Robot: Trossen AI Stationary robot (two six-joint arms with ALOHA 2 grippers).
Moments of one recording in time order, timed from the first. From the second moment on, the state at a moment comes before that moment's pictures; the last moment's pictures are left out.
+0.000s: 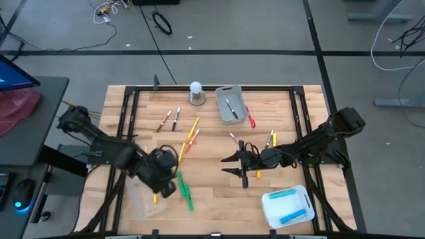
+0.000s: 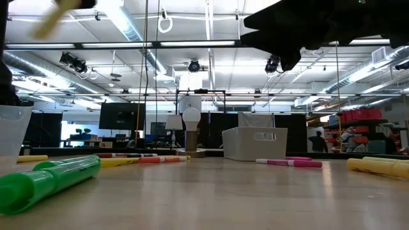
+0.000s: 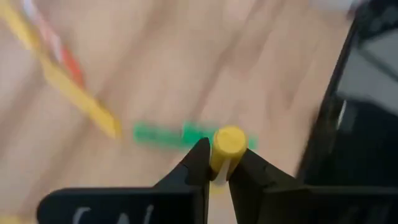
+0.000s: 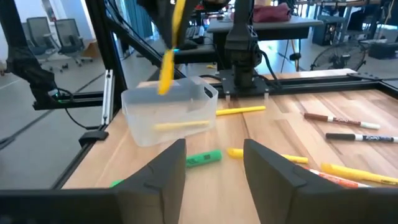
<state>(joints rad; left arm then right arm) -0.61 1.39 1.31 -0.99 -0.29 -1.09 0.37 1.54 0.59 0.81 0.30 0.12</state>
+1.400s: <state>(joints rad) -0.79 1.39 0.82 -0.75 0.18 -1.77 0.37 1.54 0.59 0.79 0.30 0.12</state>
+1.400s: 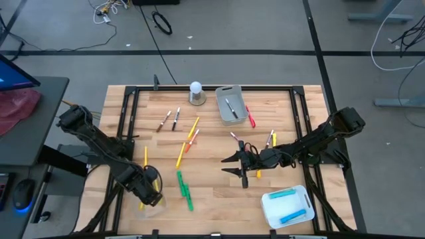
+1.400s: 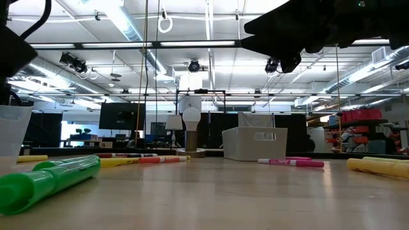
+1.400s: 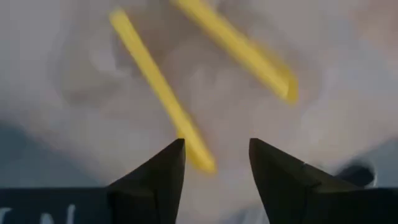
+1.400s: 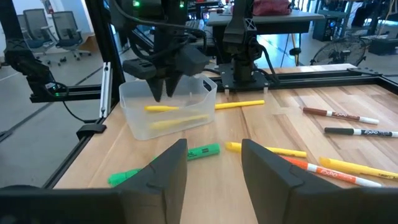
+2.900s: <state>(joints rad) -0.21 1.69 1.11 -0.56 -0.66 -0.73 0.39 1.01 0.59 -0.24 0.53 0.41</state>
